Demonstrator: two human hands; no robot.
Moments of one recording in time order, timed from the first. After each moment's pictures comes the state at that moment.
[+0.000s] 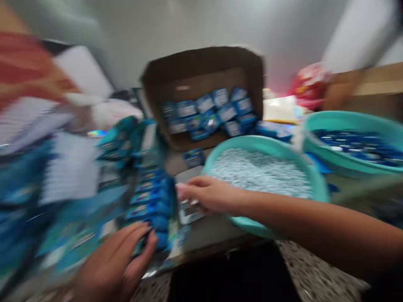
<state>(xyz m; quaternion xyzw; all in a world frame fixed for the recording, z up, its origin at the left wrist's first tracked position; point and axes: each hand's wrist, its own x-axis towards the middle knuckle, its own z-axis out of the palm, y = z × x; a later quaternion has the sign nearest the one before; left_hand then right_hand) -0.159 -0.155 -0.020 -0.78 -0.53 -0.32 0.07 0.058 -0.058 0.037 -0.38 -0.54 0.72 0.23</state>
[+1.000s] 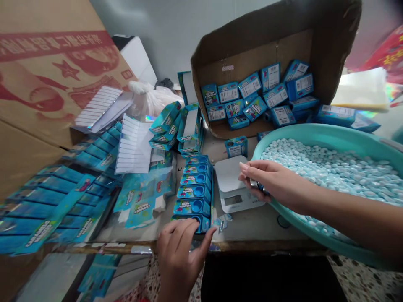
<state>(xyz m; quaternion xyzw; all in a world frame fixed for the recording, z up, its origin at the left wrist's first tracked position) -0.164 -0.192 -0.049 -0.72 -0.58 -0.33 0.21 0.059 -0.046 0.027 -0.40 -0.53 0.70 0.25</state>
